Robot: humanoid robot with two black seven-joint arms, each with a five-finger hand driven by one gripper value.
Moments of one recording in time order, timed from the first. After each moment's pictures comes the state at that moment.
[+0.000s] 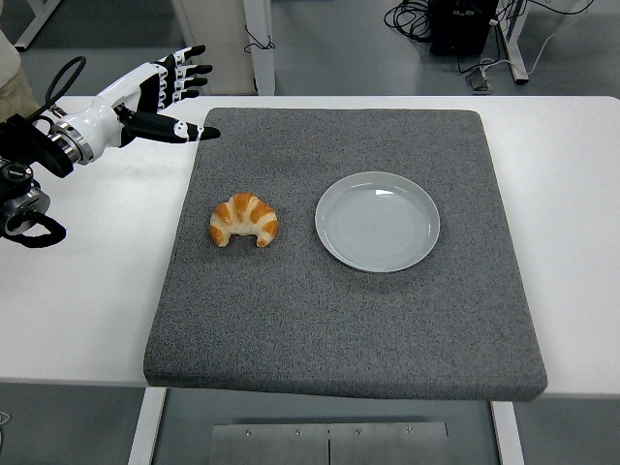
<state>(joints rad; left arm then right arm) -0.91 0.66 -0.51 -1.17 0.71 -0.08 -0.19 -0.13 0.00 0.01 0.13 -0.10 0.02 0.41</state>
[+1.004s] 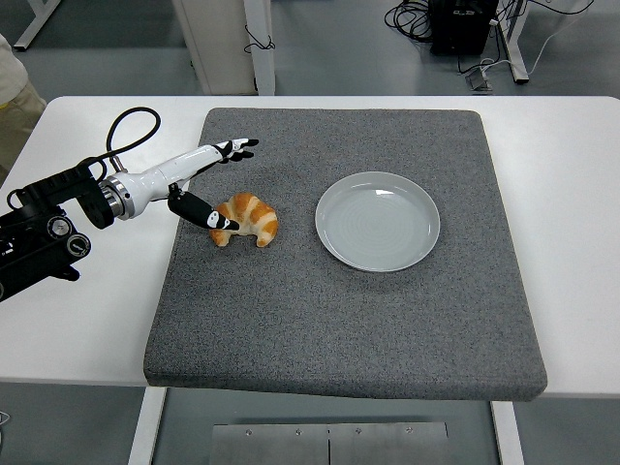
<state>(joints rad) -0.93 0.62 -0.27 -1.22 1.15 0.04 -0.16 -0.13 0.00 0.01 0.13 -0.10 0.02 0.41</state>
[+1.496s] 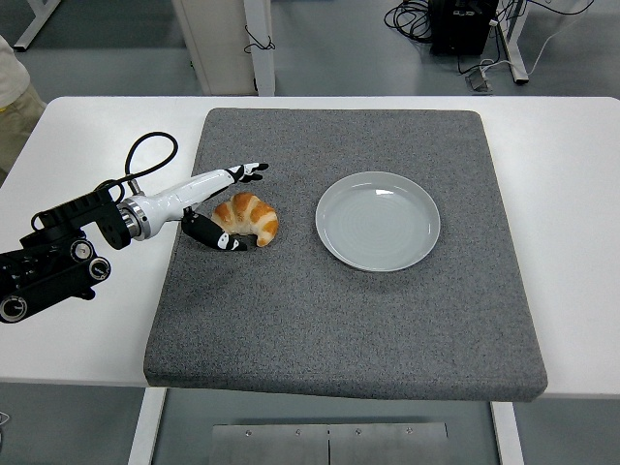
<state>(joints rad) -0.92 0.57 -0.19 -1.19 1.17 0.12 -0.16 -0.13 0.00 0.01 0.13 -0.10 0.02 0.41</state>
